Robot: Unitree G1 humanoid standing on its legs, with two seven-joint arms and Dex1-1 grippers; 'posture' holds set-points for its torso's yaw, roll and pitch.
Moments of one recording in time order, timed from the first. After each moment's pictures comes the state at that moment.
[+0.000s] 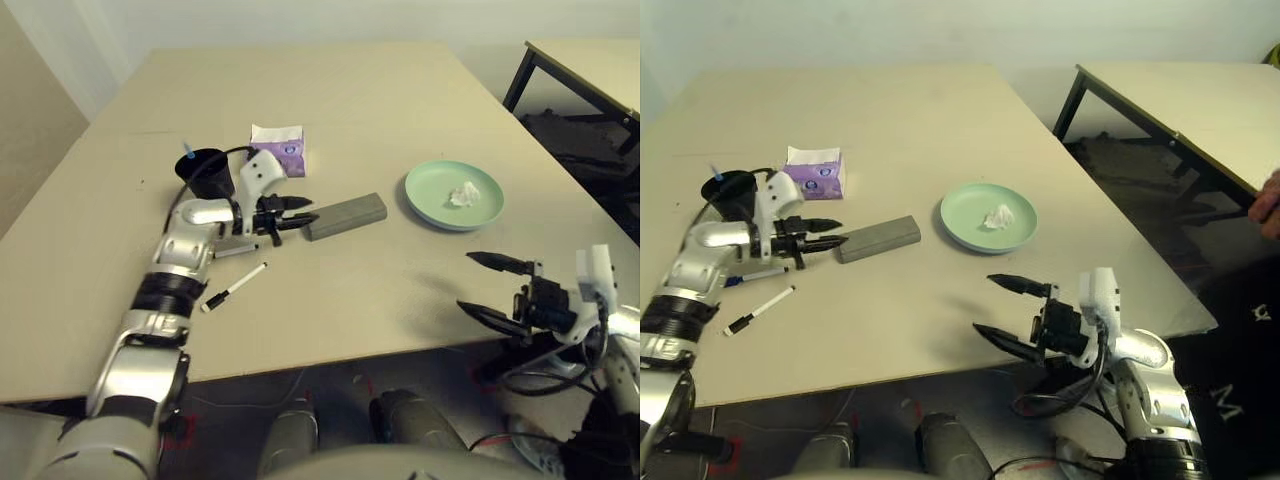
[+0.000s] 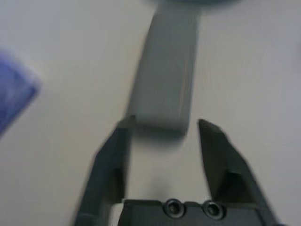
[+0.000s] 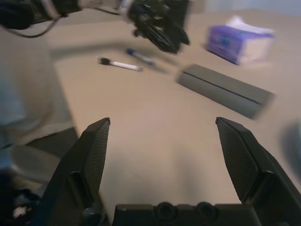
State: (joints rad) left arm -0.52 0.74 -0.11 0.16 -0.08 0.46 -1.10; right arm 0.04 -0.58 -0.08 -0.08 0.57 -0.04 1.31
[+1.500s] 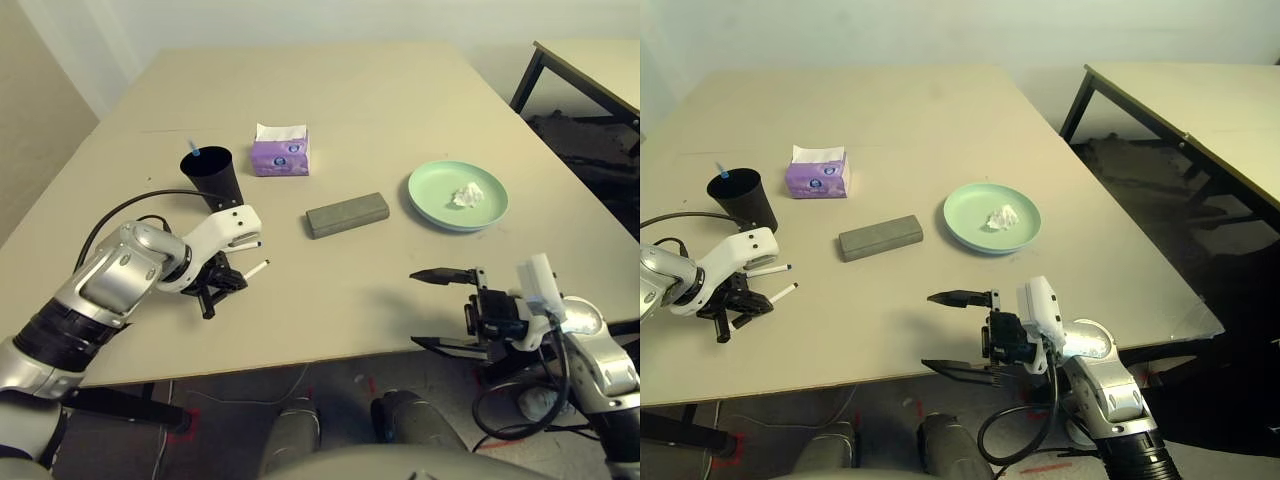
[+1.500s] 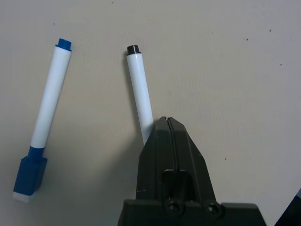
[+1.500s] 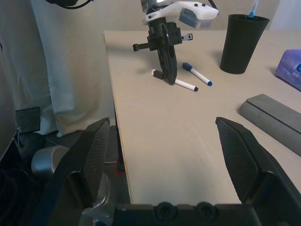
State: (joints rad) left arm -0.44 1.05 -0.36 -0.13 -0.10 0.88 -1.15; right arm 0.01 -0.56 0.06 -0.18 0.54 -0.02 1.30
